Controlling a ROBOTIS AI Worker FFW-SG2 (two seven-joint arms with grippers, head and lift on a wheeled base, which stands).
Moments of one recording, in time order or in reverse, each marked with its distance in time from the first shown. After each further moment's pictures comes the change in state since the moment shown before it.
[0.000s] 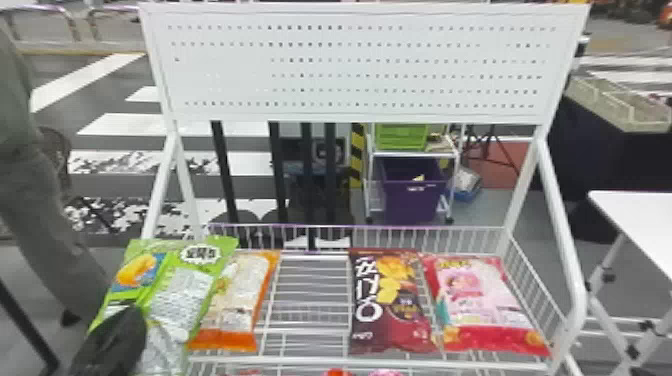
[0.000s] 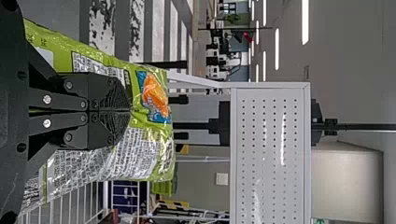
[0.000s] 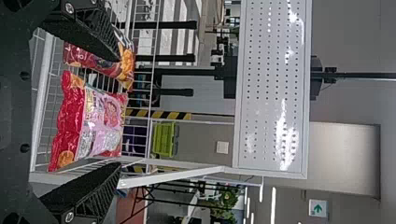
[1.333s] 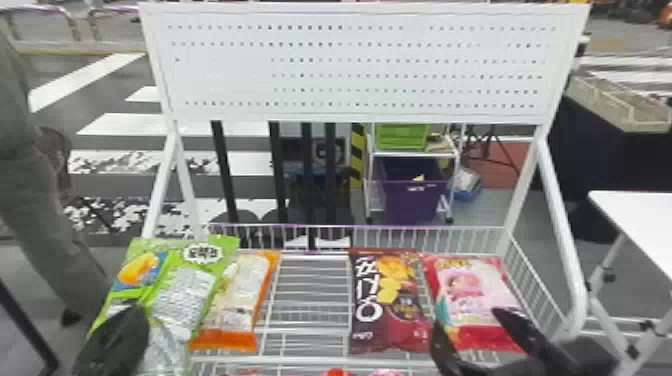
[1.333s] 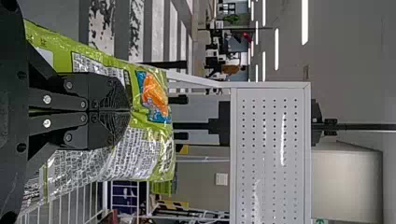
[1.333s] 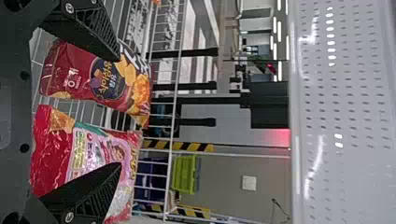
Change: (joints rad) left arm -0.008 -0.003 -0.008 0.006 -0.006 0.000 -0.002; right arm -0.617 -0.110 0.234 0.414 -0.070 0.300 -0.042
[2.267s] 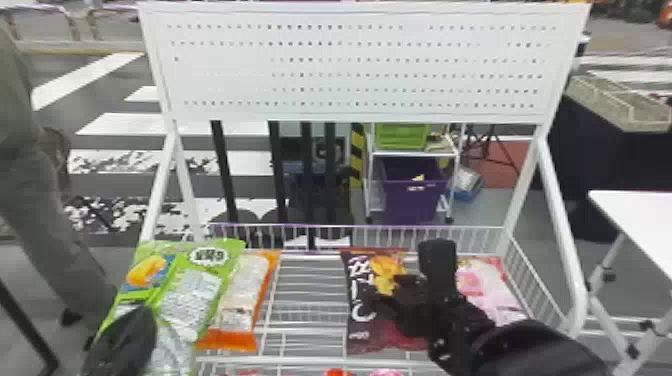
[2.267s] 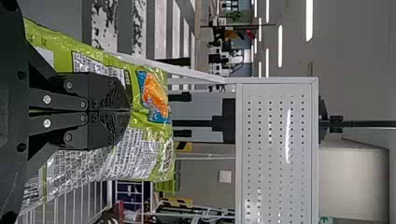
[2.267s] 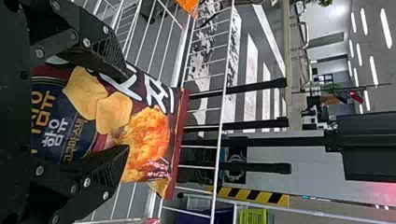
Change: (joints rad) left arm -0.023 0.006 -0.015 0.017 -0.003 0.015 0.001; right arm -0.591 0.072 0.201 0.527 -0.152 0.313 0.029
